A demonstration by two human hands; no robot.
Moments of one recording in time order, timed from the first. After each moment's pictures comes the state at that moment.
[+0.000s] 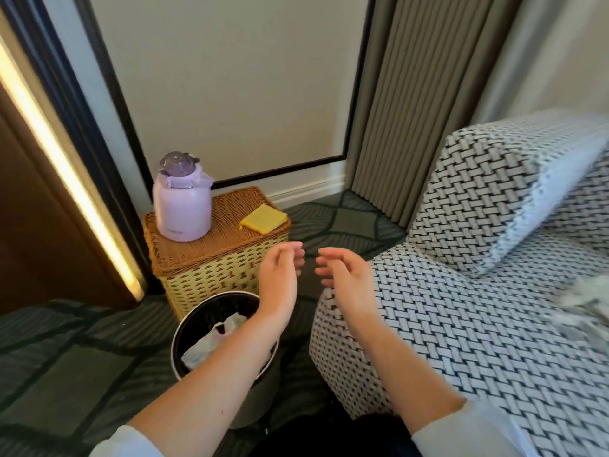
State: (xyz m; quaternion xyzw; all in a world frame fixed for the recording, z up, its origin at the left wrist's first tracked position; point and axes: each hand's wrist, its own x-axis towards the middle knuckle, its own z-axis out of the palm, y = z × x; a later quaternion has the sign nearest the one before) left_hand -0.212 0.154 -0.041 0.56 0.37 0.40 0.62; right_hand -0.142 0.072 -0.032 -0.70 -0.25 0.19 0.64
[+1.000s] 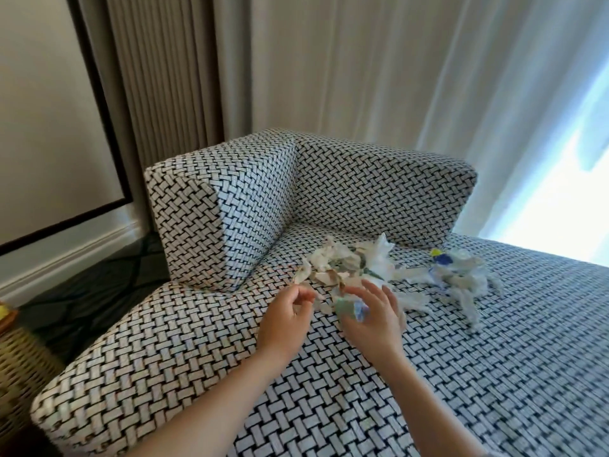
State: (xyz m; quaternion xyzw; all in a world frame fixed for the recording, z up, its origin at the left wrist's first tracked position) left_hand -0.008 -0.126 -0.043 0.82 0.04 0.15 0.55; right_hand 0.018 -0.286 -0.035 -0.92 -0.04 -0.12 0.36
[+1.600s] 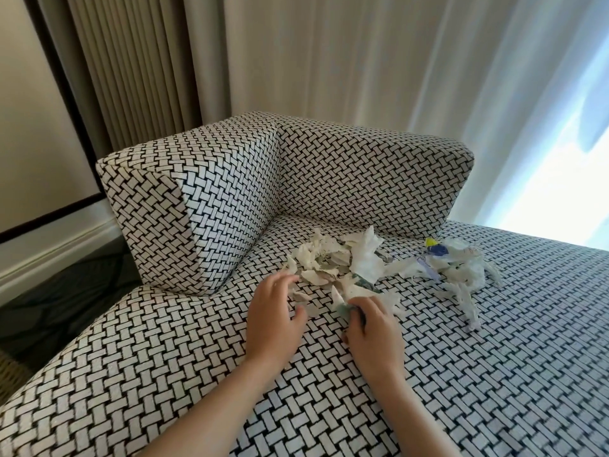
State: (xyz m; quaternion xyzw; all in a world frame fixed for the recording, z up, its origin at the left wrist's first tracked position) left_hand 0.031 -0.133 -0.076 0.91 0.04 0.25 0.33; right_hand 0.030 -0.303 -0.070 -0.91 -0.07 -0.21 0.35
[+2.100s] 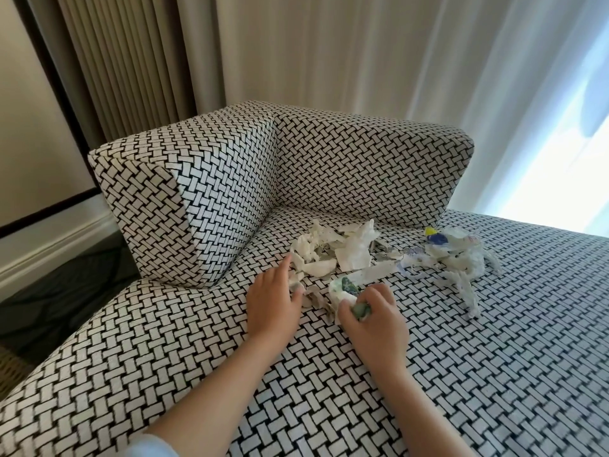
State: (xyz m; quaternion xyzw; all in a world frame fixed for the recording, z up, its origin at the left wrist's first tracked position) left_hand 0.045 -0.131 -0.076 0.93 0.07 0.21 0.28; right_hand 0.026 -0.302 -0.070 -0.90 -0.04 -0.23 0.37
